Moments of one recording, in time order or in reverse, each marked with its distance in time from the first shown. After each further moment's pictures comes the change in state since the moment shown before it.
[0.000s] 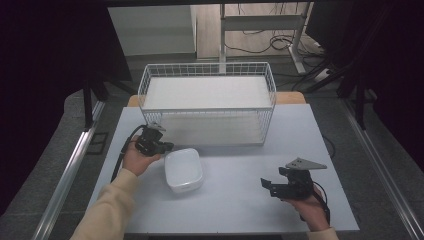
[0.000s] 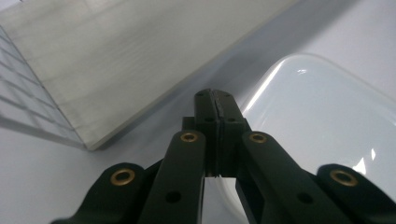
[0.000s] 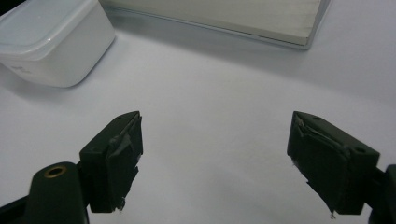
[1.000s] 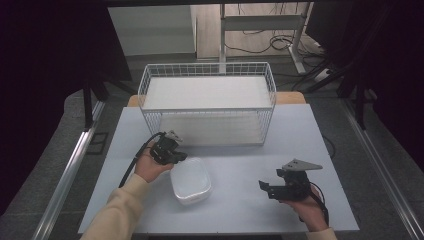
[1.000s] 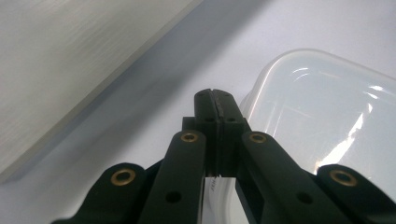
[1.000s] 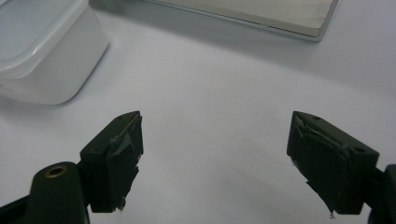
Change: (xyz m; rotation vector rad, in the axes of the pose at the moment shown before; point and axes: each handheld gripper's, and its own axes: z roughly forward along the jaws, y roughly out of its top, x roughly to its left) left arm -0.039 0.003 0.021 0.041 -0.087 0.113; right arm 0.004 -0.002 0.005 0.034 0.005 -0.022
